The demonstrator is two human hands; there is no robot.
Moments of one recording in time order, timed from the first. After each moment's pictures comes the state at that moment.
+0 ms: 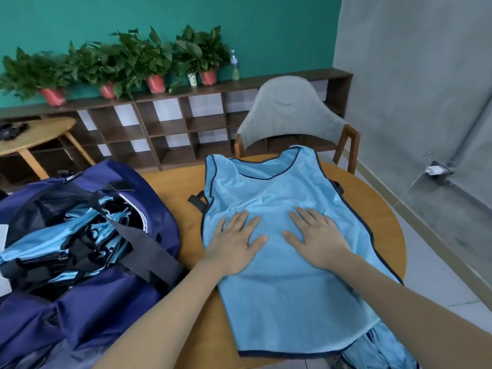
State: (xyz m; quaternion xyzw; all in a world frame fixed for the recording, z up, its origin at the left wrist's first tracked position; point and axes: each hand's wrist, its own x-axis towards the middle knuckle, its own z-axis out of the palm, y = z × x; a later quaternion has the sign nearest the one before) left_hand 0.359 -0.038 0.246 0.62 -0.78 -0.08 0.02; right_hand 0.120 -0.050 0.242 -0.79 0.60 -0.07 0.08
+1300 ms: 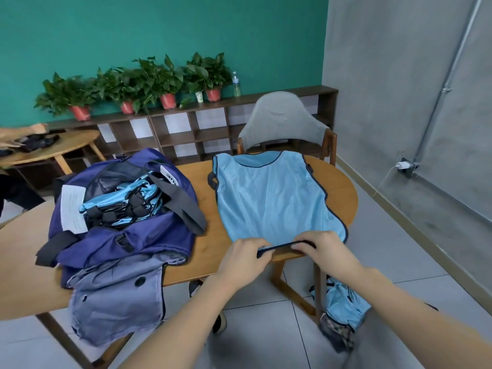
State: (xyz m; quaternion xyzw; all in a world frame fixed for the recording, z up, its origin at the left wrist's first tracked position) left_hand 0.321 0.166 0.260 0.54 -0.79 -0.12 0.27; right_hand 0.085 0.148 0.260 -0.79 0.49 -0.32 0.19
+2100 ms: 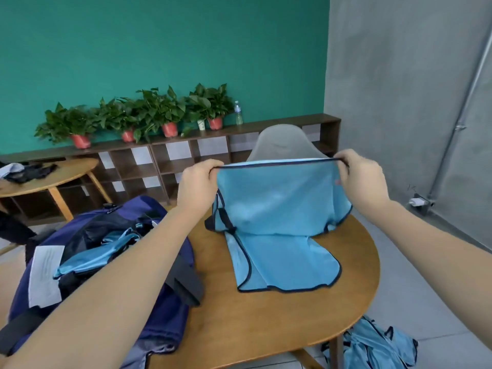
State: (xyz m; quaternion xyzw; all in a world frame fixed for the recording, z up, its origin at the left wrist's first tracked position) left_hand 0.395 -0.027 0.463 0.55 -0.69 0.09 0.46; right_hand 0.045 -0.042 0.440 -0.67 0.58 -0.46 -0.09
